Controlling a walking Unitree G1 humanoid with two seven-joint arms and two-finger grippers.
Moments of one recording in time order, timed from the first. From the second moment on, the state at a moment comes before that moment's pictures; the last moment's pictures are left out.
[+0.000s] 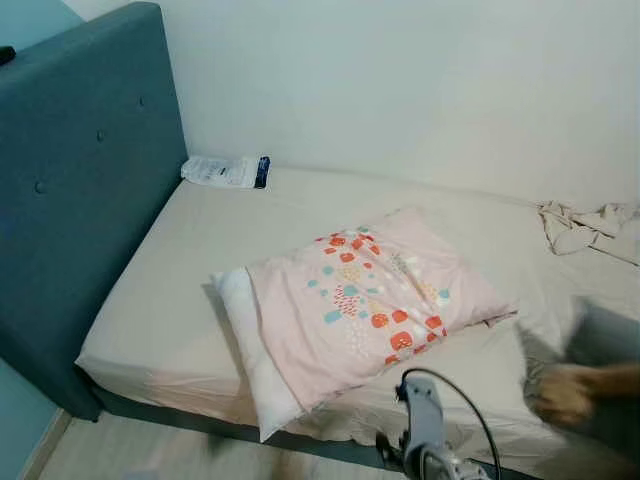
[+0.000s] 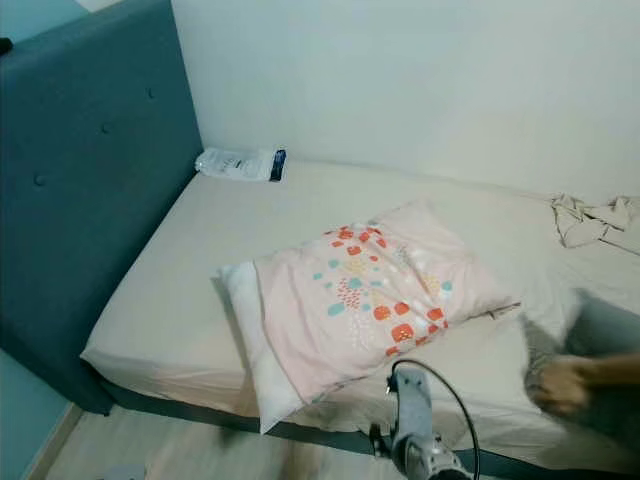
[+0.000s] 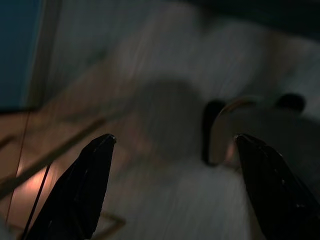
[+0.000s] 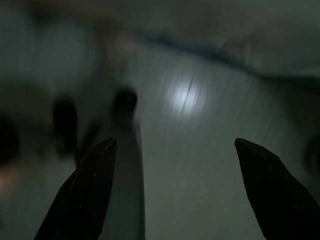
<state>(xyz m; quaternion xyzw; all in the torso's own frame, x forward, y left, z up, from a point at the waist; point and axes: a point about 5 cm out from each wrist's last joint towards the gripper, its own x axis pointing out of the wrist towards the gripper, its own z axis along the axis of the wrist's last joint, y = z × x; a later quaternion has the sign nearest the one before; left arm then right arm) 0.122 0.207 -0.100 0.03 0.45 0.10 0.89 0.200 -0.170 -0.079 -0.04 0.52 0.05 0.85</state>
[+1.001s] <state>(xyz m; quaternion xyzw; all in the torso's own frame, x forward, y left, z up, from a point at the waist) 0.201 0.136 -0.068 0.10 0.32 -0.10 0.94 0.180 -0.164 -0.089 -0.09 0.55 0.12 0.82</state>
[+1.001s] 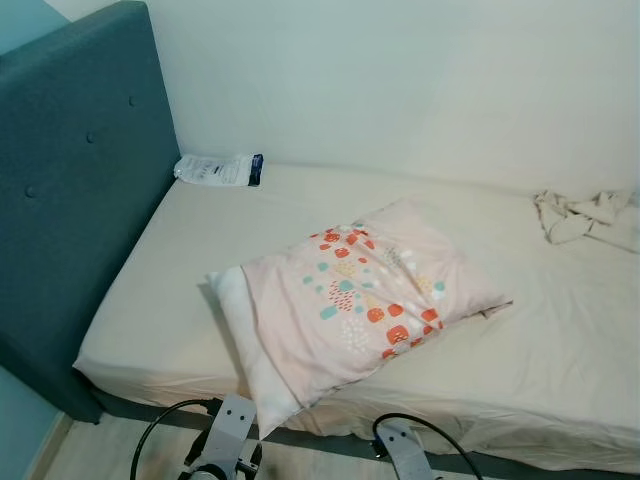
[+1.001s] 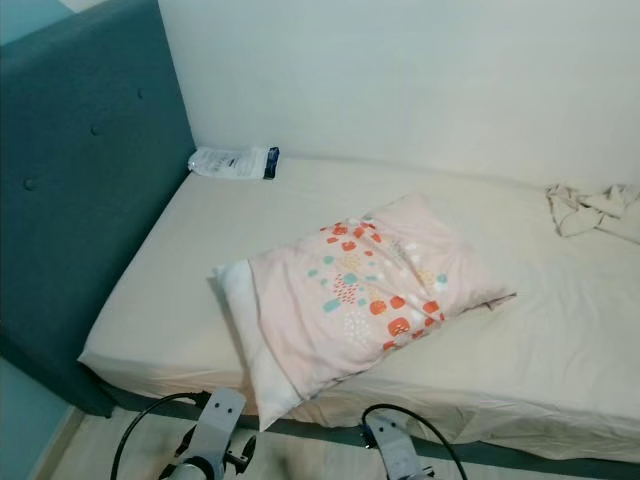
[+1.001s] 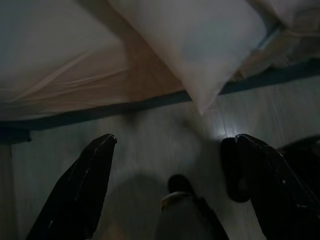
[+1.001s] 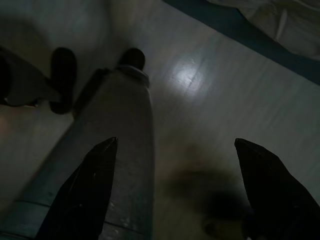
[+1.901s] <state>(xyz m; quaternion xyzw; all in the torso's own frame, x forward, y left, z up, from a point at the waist) 0.185 0.214 -0.075 0.03 0.39 0.10 0.91 0.282 -0.216 -0.014 0.02 0.33 -0.06 0.94</state>
